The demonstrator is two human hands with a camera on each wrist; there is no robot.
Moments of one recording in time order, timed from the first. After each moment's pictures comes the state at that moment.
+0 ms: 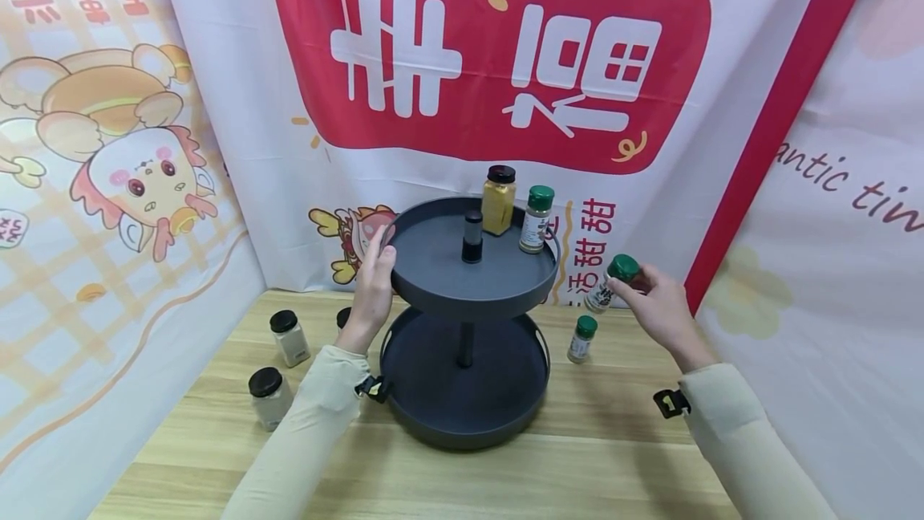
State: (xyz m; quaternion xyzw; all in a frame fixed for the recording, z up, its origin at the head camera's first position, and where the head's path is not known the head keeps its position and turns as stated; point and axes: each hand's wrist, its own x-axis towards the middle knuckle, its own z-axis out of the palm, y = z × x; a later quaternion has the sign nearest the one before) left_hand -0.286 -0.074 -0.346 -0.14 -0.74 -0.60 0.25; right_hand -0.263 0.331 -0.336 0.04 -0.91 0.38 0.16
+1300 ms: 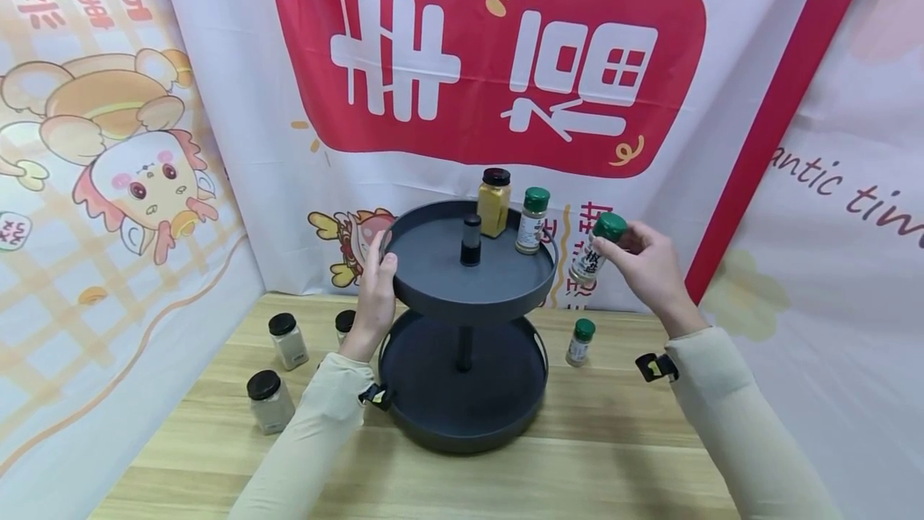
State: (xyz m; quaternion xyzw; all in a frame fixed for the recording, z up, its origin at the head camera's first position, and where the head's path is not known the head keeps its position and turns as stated) left_hand -0.280 -0.066 -0.350 -0.14 -0.73 -0.62 0.25; right_hand -0.259 0.298 -0.274 0.07 -0.87 0.44 0.20
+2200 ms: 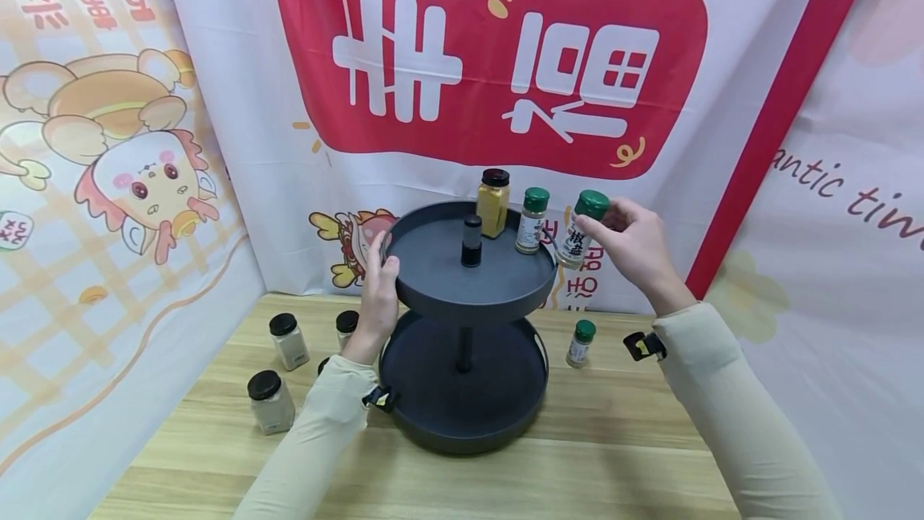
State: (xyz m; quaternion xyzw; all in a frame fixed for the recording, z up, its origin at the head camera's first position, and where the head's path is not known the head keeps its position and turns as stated) left_hand -0.279 -0.063 -0.352 -0.14 -0.73 -0.62 0.25; right_hand -0.264 0.273 -0.242 0.10 -0.87 0.44 0.21
